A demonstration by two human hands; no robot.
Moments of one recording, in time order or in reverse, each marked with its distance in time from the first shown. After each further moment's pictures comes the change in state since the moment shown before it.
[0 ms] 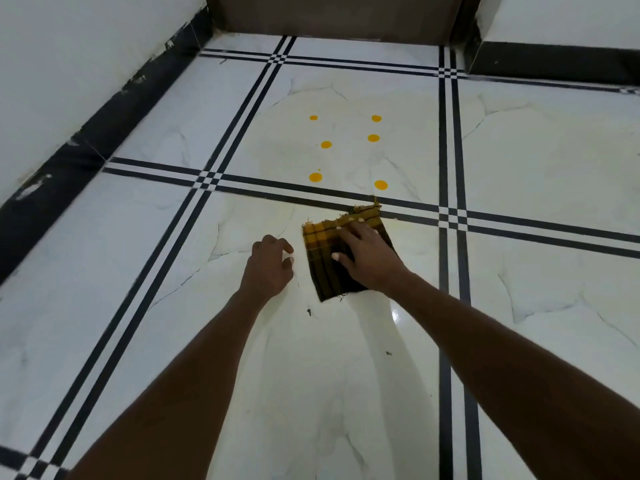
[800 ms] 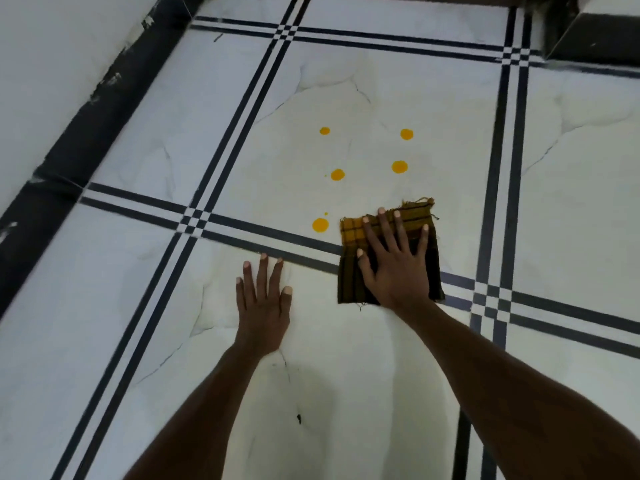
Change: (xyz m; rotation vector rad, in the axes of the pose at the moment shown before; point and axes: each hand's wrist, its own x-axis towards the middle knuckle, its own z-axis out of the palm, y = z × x) left_hand 0.096 -0.020 0.039 0.266 0.130 -0.079; right_hand 0.144 0.089 -0.010 -0.205 0.274 0.082
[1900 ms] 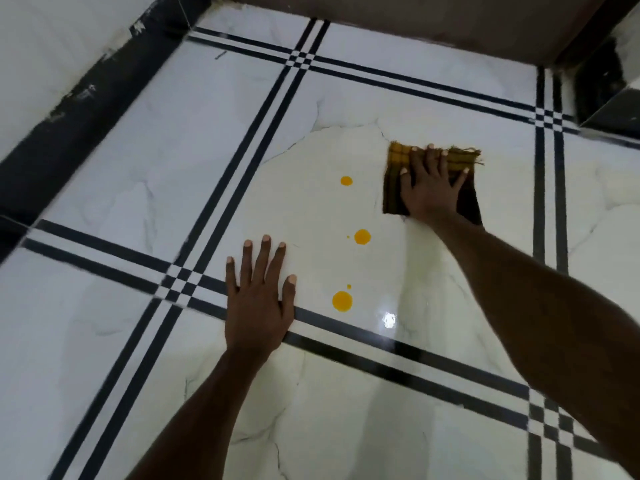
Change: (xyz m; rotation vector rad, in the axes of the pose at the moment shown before) left_hand 0.159 -0.030 -0.010 -0.001 0.112 0.047; right_hand 0.298 0.048 -0.009 0.061 -0.110 0.273
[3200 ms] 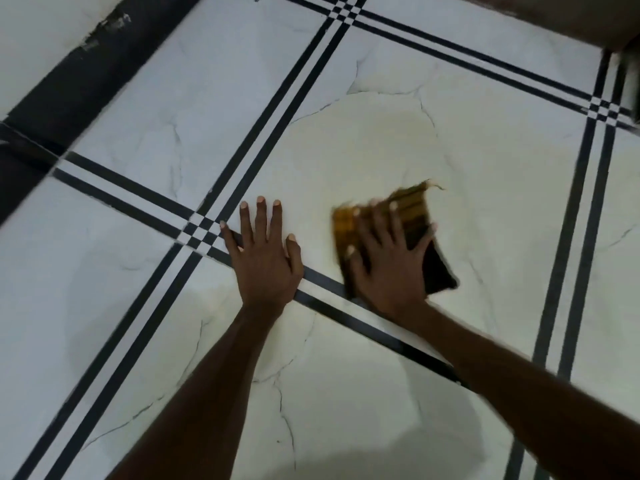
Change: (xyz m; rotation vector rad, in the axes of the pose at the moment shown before) left_hand -0.004 0.004 -0.004 0.070 0.107 -0.271; right_hand -0.196 -0.063 0.044 -0.141 0.038 -0.428
